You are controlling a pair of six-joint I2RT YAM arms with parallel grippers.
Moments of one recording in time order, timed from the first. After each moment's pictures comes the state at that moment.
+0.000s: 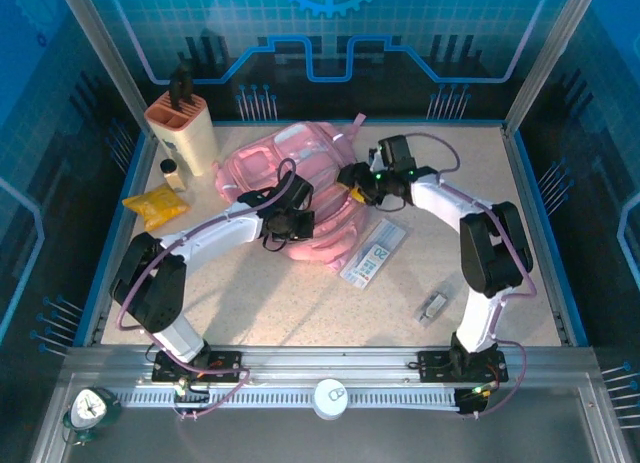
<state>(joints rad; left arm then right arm) -0.58 1.64 1.18 -0.64 0.04 -0.61 0.37 1.83 1.27 -0.23 -0.52 0.90</state>
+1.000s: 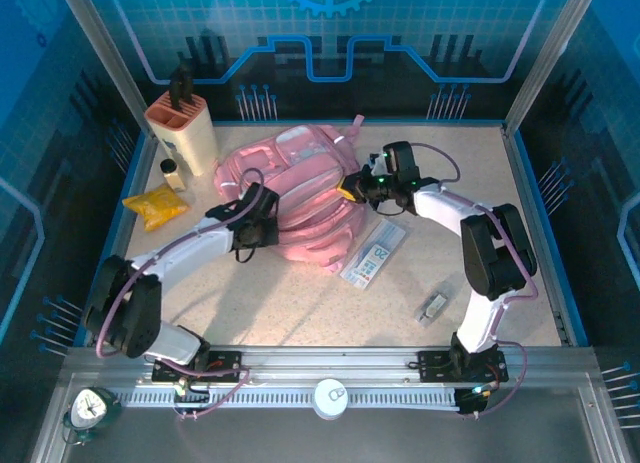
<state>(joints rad) -0.42 1.42 0.91 -0.56 -0.17 -0.56 0.33 1.83 1.20 -0.04 -0.67 1.06</state>
